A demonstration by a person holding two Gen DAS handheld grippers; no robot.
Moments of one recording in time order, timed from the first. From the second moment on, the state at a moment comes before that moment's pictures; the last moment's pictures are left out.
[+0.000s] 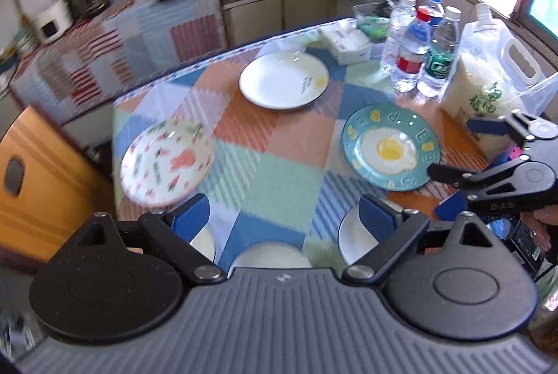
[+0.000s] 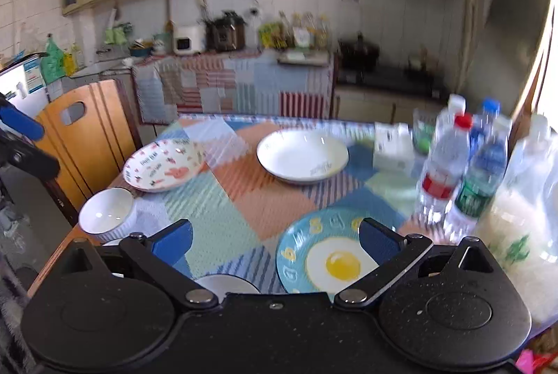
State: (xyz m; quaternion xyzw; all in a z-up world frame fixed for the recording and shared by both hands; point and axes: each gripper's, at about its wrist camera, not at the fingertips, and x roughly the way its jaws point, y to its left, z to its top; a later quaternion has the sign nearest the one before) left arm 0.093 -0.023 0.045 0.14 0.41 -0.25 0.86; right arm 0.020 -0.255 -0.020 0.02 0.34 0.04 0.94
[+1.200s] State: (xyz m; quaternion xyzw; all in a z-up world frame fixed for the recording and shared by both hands) left arm 0.223 -0.166 -0.188 0.01 0.55 -0.36 0.75; right arm 0.056 -0.396 -0.197 0.36 0.37 -0.14 0.85
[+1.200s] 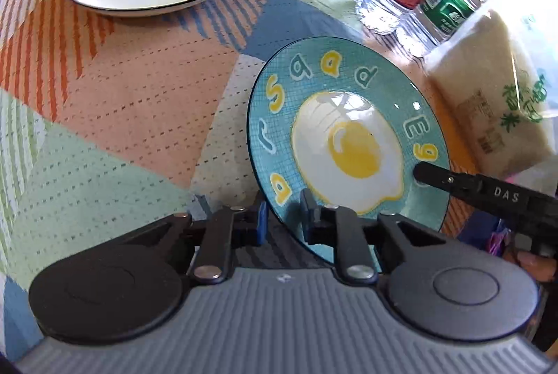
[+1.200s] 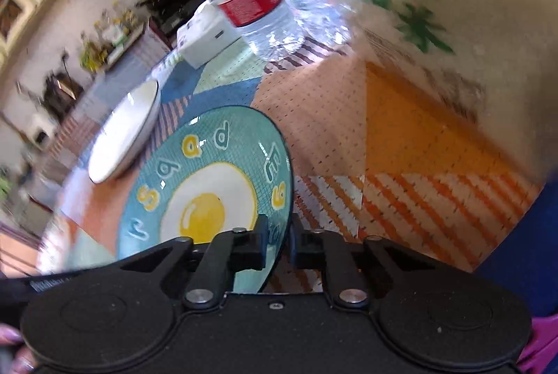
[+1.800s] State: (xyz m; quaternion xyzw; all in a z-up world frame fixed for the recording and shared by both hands) left arm 0.212 -0.112 -0.129 0.04 0.51 -0.29 0.81; right arm 0.089 -0.355 -0.165 0.27 0.37 -0.04 0.89
